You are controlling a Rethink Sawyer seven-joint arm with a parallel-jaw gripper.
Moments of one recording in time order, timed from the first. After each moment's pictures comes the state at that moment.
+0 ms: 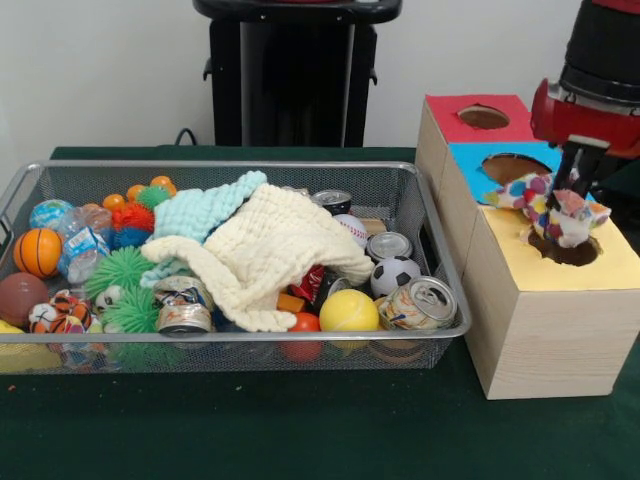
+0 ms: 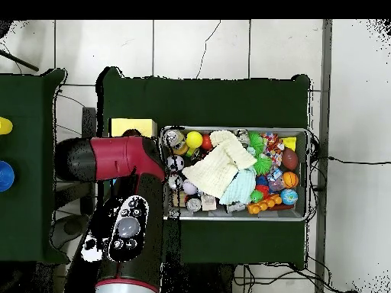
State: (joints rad) arm 0.25 -0.52 -0.22 1.35 0.09 0.70 2.08
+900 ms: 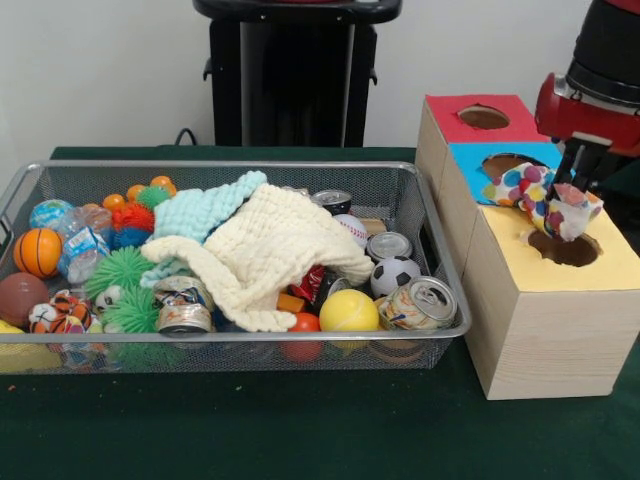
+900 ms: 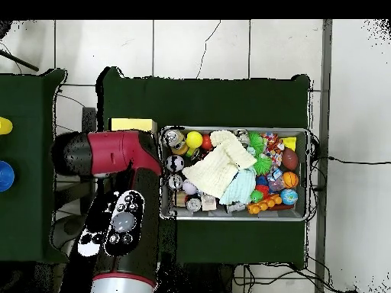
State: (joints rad) arm 0.26 -0.49 -0.23 1.30 0.10 0.78 2.08
